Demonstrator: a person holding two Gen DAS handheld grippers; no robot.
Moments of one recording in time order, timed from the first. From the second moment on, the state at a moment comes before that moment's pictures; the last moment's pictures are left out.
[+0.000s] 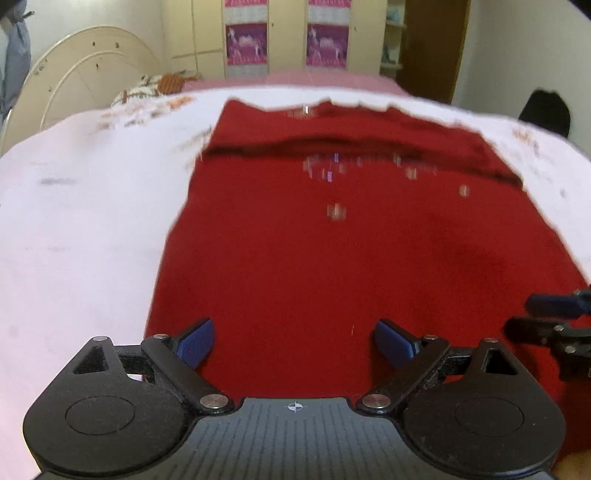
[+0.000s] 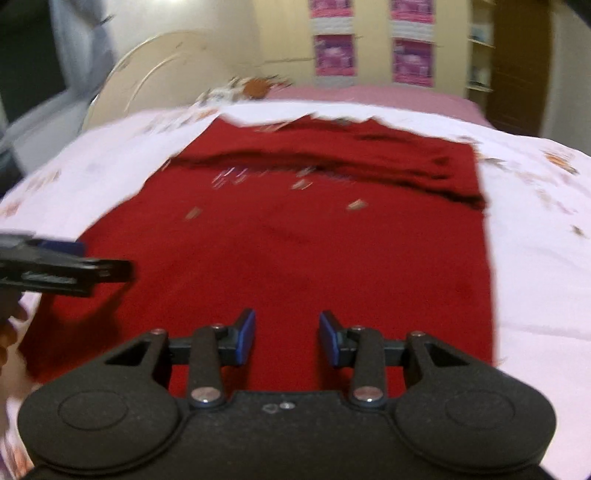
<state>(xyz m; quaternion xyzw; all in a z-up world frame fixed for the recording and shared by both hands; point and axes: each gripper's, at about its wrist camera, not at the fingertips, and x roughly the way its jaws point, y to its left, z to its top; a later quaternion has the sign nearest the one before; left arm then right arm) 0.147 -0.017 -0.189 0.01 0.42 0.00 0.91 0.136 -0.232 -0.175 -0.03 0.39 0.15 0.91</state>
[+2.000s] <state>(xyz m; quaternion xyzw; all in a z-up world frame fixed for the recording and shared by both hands) 0.318 0.038 -0.126 -0.15 0.30 -0.12 0.94 0.287 -0.337 -0.100 0.21 0.27 0.02 0.94</state>
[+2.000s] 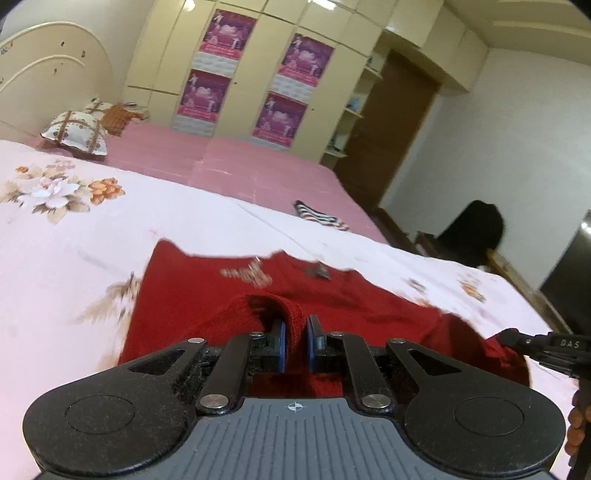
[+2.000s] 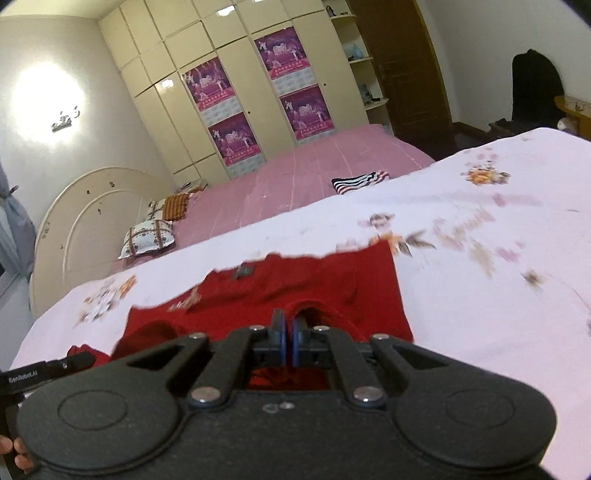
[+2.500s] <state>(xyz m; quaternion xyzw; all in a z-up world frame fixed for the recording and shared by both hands) 0.463 0.026 -0.176 -0.18 0.35 -0.04 0.92 0.418 -0.373 -0.155 0.24 0.31 -0.04 0.92</state>
